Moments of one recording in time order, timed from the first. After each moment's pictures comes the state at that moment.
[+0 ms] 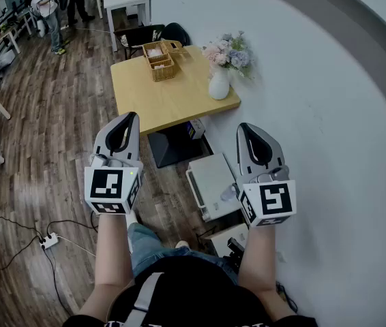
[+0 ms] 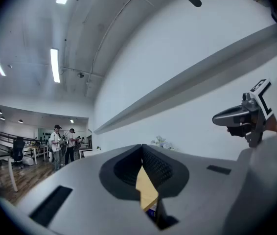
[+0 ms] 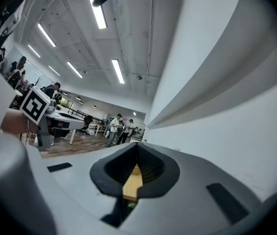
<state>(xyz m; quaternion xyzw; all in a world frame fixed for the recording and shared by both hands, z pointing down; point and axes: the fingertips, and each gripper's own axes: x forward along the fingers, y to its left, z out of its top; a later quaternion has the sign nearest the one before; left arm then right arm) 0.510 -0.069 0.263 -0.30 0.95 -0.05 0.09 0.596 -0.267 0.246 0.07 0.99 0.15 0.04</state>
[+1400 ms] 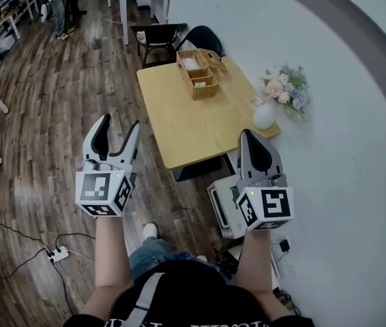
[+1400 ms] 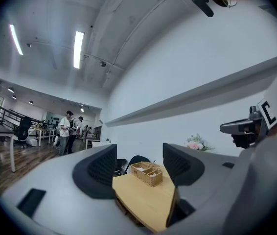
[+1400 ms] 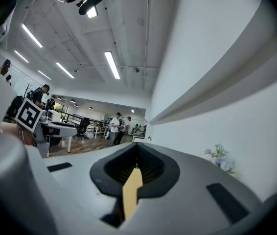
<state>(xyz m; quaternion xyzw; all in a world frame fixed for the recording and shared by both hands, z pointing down) 0.283 0.125 0.287 -0.27 0.96 0.03 0.06 0.371 -0.112 0.258 0.06 0.99 0.09 0.03</state>
